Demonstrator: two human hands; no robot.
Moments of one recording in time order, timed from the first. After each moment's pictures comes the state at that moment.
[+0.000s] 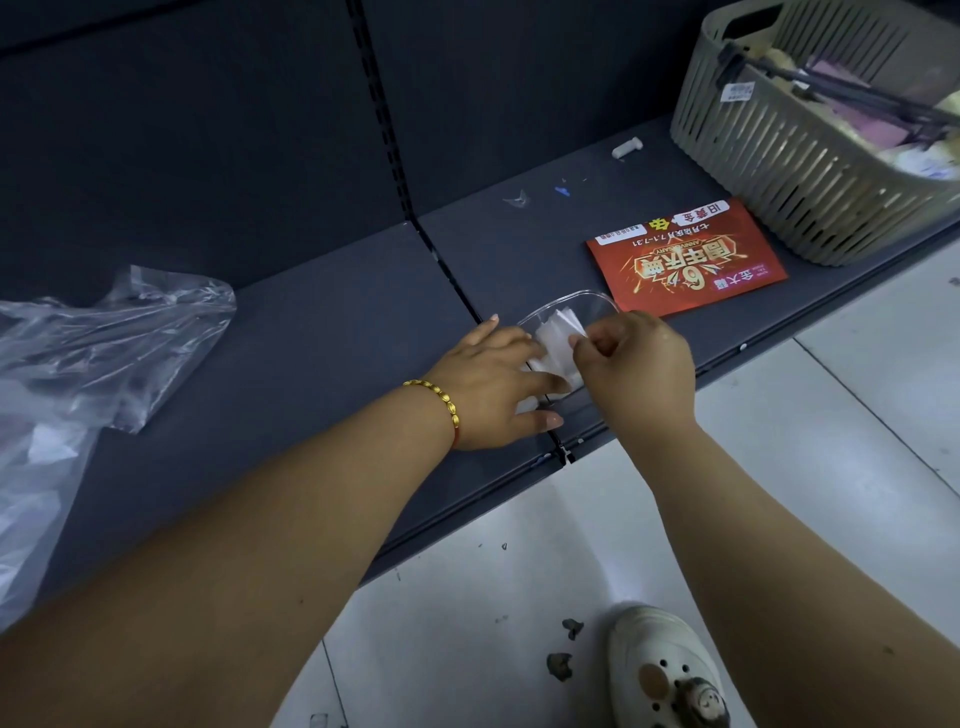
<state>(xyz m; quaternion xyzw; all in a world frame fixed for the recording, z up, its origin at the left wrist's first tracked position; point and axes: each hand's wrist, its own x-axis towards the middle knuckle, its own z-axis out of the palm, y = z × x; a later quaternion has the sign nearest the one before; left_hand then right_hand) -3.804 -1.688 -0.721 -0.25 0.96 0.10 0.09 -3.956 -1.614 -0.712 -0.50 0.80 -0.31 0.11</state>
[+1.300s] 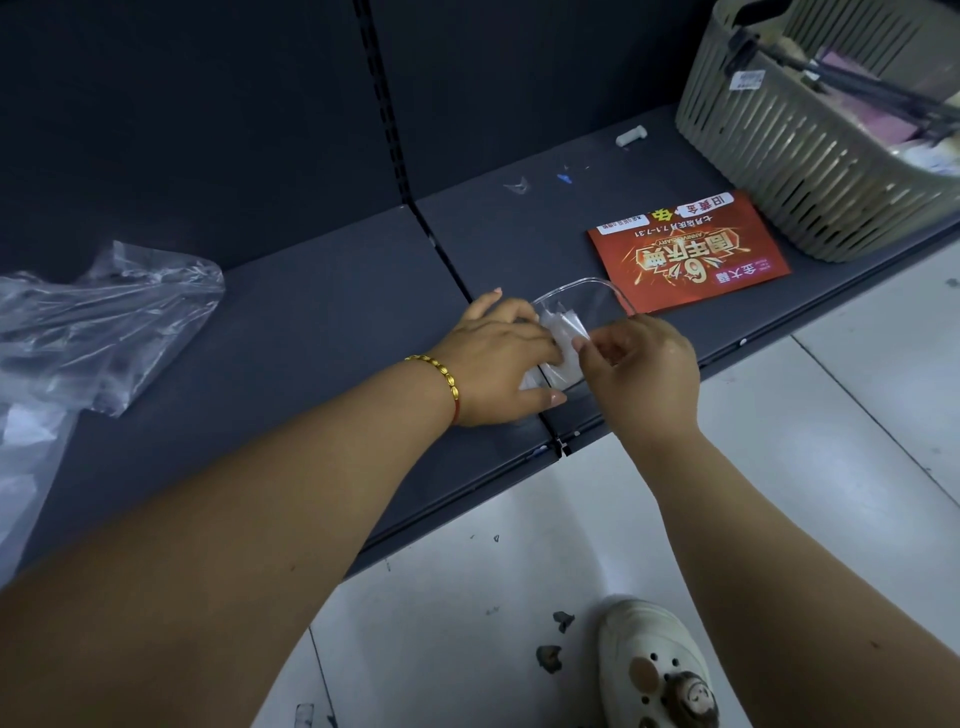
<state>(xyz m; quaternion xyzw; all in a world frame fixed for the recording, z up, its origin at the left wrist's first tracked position) -3.812 -1.697 -0.723 -0.25 0.96 0.15 0.01 -3.964 -1.609 -0.739 -0.55 0.75 -0.36 0.00</state>
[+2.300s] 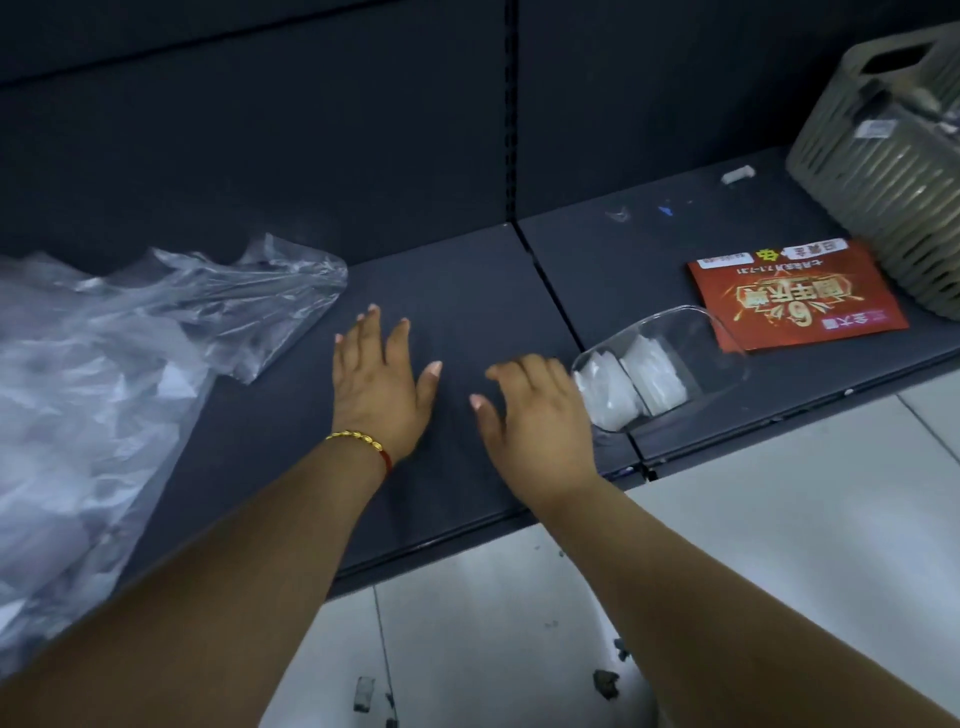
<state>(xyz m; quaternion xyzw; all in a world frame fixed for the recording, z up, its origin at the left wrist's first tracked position) -3.649 -1.685 -0.749 -0.65 0.75 0.07 -0.10 -3.810 -1.624 -0.740 -0.69 0.65 -0.31 0.04</state>
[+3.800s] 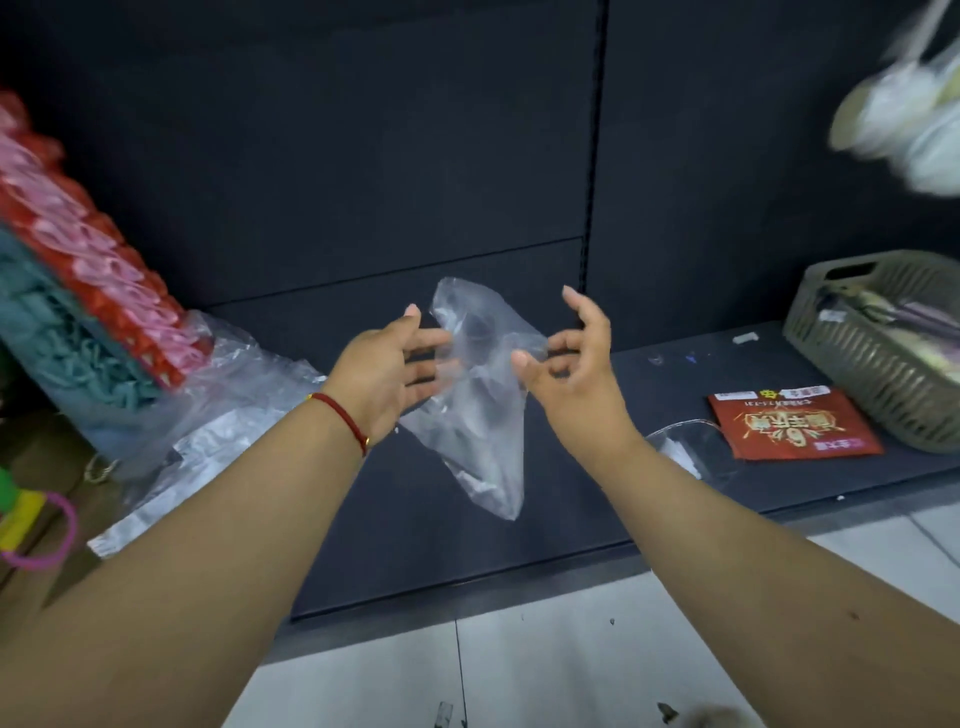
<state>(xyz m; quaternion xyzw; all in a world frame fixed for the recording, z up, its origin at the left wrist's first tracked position) -3.587 -1.595 -0.478 -0.57 0.43 0.54 -0.45 -3.771 -1.567 -0.518 -0.56 0.47 -0.56 0.39</state>
